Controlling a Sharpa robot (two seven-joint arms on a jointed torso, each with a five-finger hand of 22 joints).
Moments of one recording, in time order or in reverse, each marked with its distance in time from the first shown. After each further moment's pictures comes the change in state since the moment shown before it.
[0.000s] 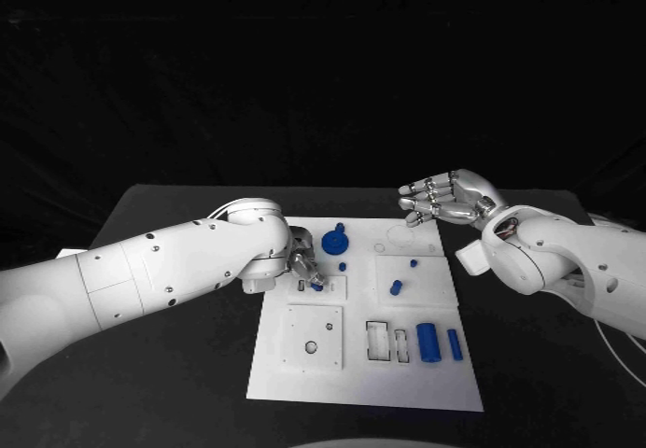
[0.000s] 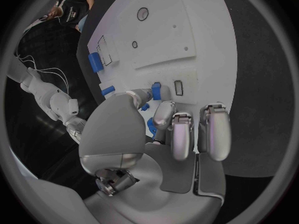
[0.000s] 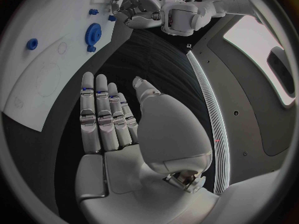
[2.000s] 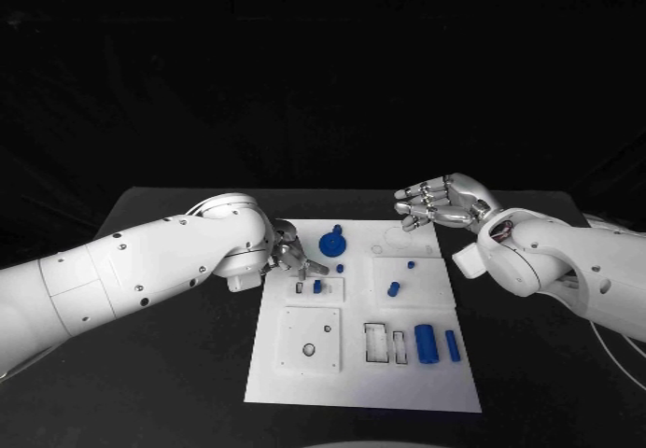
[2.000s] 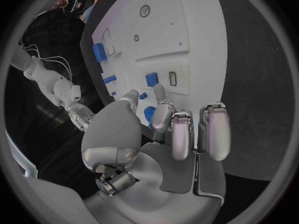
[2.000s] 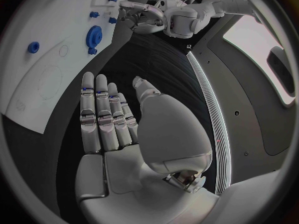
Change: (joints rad) left arm -0.004 -0.081 0.054 0.042 0.063 -0.055 0.001; left_hand -0.219 0.086 -0.500 0.034 -0.159 0.055 -0.025 -0.040 0.006 0.010 -0.013 -0.007 0.013 0.000 -0.007 0.000 0.000 0.000 0.000 -0.007 -0.021 0.000; right arm -0.007 0.002 0.000 -0.007 -0.001 0.014 0.000; right_hand 0.000 0.000 -0.005 -0.005 0.004 -0.003 0.003 0.000 0.000 0.000 0.000 0.004 -0.003 0.000 0.000 -0.004 -0.003 0.000 0.004 -0.004 -0.004 0.000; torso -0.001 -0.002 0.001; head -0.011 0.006
